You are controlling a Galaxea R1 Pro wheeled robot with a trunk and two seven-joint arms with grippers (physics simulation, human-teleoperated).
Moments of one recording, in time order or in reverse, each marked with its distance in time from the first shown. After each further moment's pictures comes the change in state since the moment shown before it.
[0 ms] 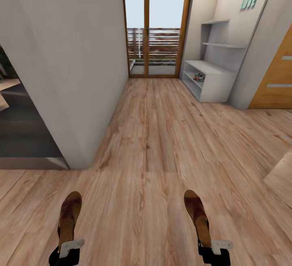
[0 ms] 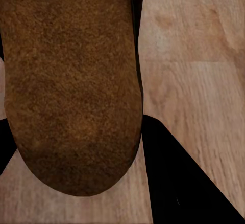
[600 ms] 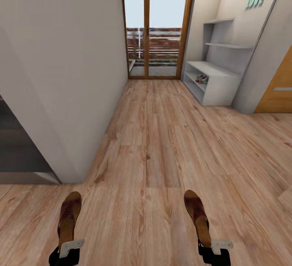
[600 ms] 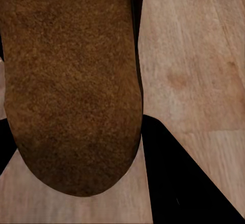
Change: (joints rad) left arm 0.000 0.000 0.000 0.000 0.001 0.000 0.000; right arm 0.000 -0.001 0.000 0.000 0.001 0.001 0.000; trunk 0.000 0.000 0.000
